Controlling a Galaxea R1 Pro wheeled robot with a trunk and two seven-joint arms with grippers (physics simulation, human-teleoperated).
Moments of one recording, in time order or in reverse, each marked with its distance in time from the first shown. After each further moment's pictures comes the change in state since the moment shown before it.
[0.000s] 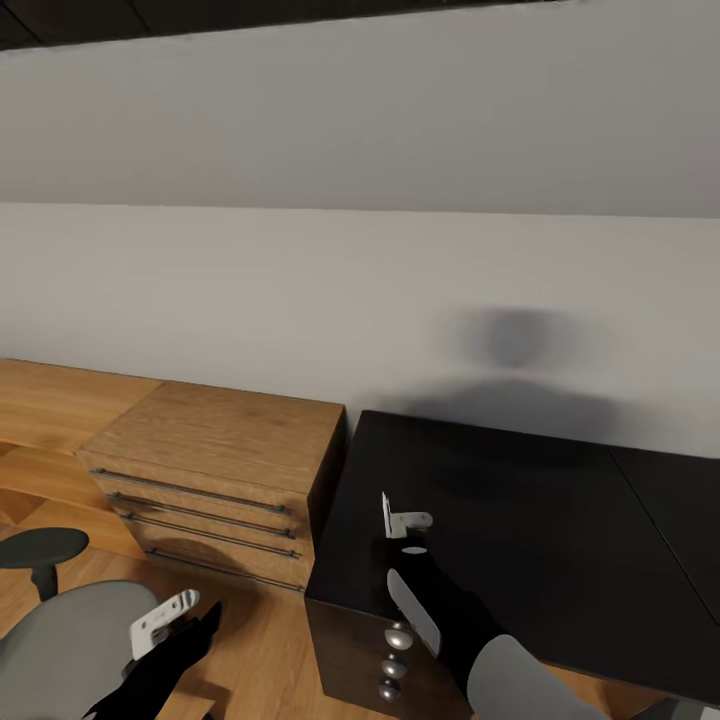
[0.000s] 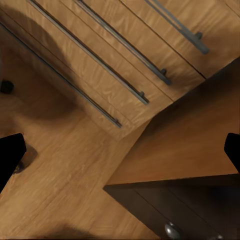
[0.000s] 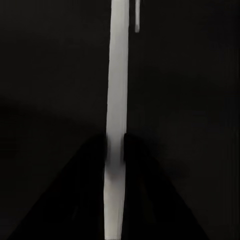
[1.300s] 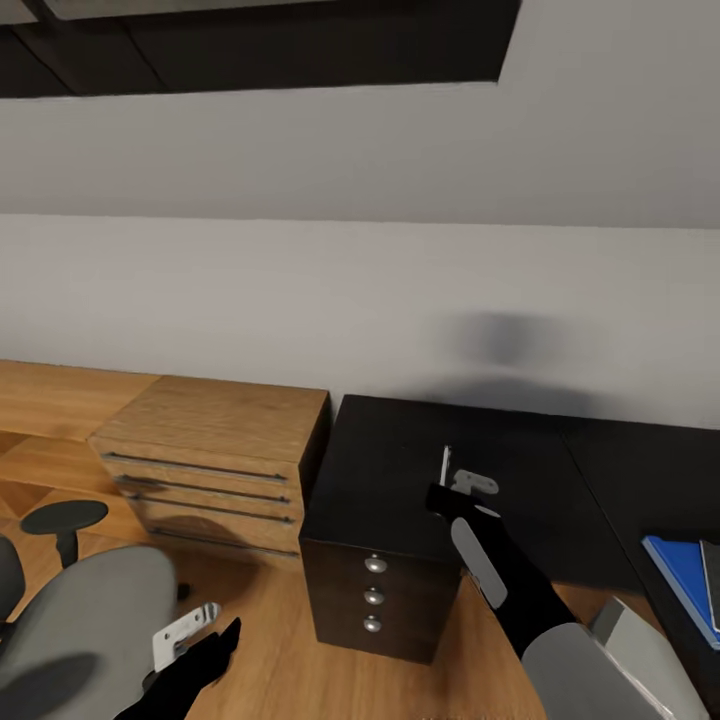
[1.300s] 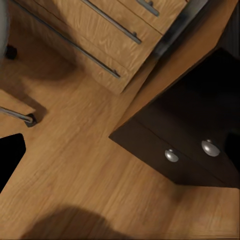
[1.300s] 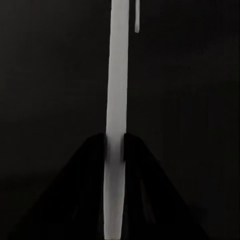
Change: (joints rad) left arm 0.000 -0.001 -0.106 0.008 -0.002 0.005 0.075; right arm 0.017 -0.140 -0.266 -0.280 -0.113 -0.003 -0.006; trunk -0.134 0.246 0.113
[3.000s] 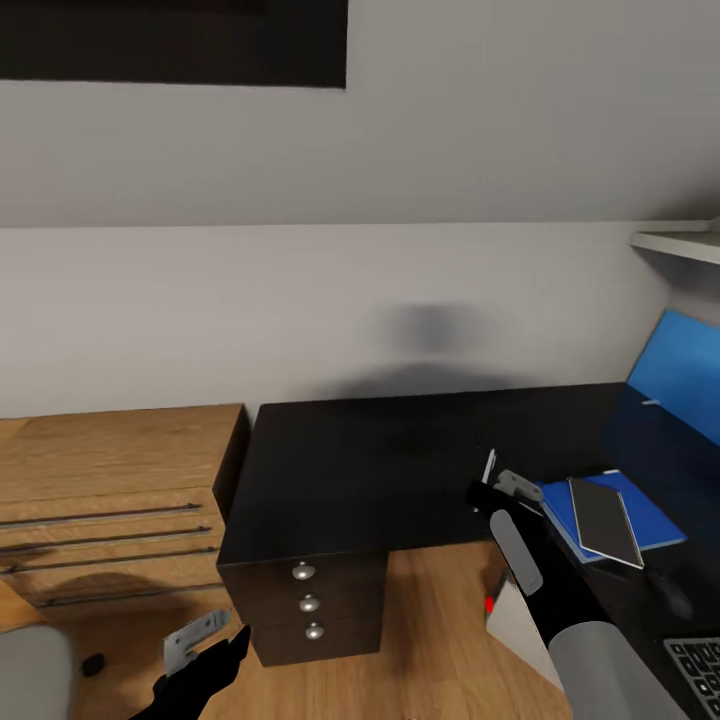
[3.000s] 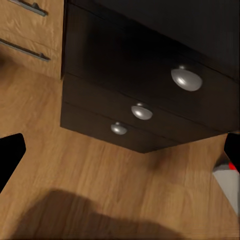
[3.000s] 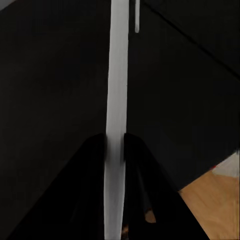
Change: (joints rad) left arm 0.000 0.001 -0.043 0.009 0.003 -0.001 -0.004; right arm 0.000 -0.046 -0.204 0.001 -0.018 -0.003 -0.001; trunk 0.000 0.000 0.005
